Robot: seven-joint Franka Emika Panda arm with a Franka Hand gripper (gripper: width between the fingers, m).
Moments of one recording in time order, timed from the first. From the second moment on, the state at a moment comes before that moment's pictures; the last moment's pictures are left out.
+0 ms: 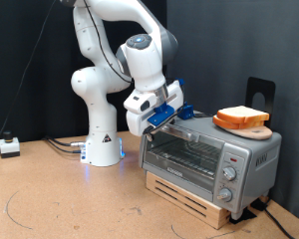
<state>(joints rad) 0.38 -0.39 -0.30 -2.70 0.29 2.21 0.40</state>
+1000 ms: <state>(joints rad) 0.31 -0.32 -0.34 -2.68 0.26 2.25 0.40</state>
